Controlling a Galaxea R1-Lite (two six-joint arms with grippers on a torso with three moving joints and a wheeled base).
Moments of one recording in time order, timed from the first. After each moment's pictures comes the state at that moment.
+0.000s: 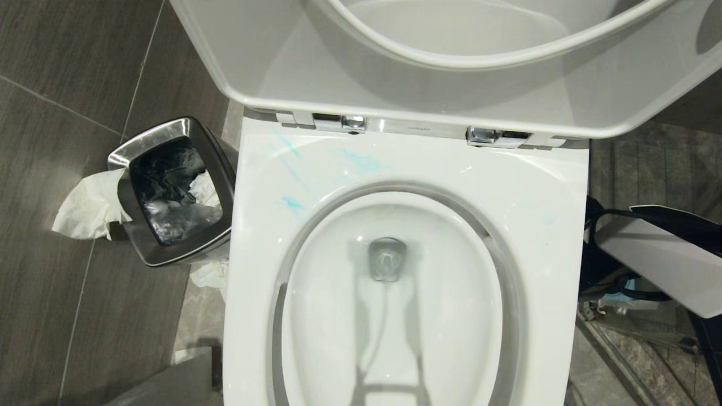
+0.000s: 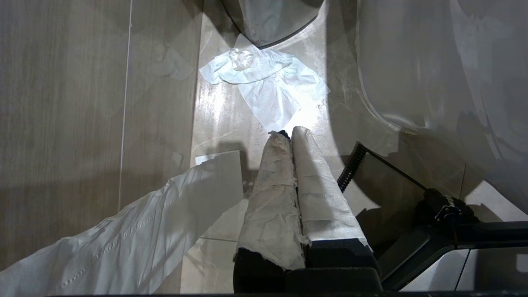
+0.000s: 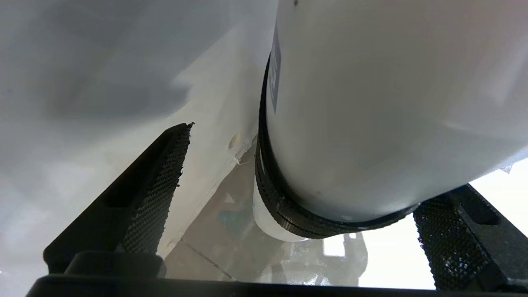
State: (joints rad) left arm 0.00 0.00 -0.02 0.06 -0.01 0.01; right arm 0.11 2.43 -1.26 -1.52 0.25 -0.28
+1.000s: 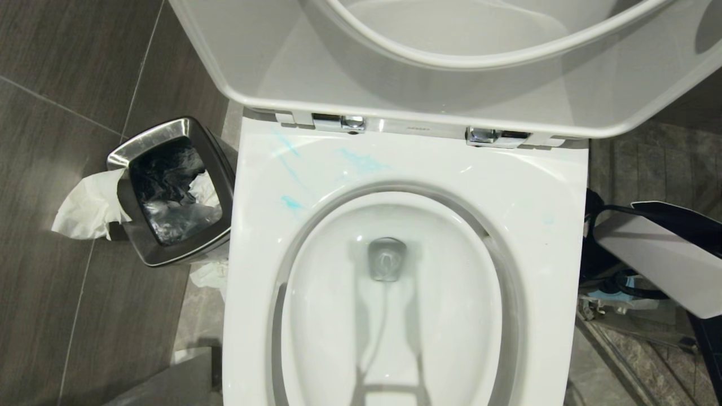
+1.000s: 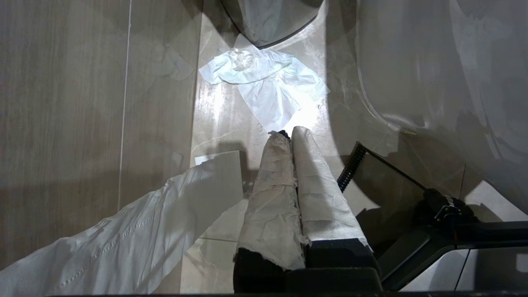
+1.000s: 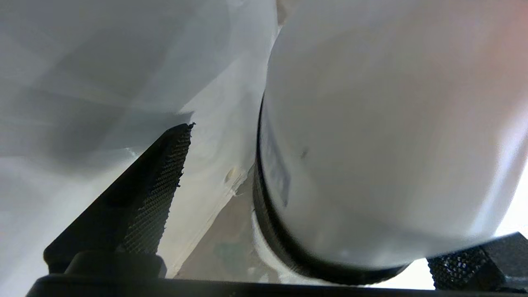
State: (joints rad) left arm 0.00 0.00 -0.02 0.06 -0.01 0.01; right arm 0.13 2.43 -1.32 -1.52 0.25 -0.26
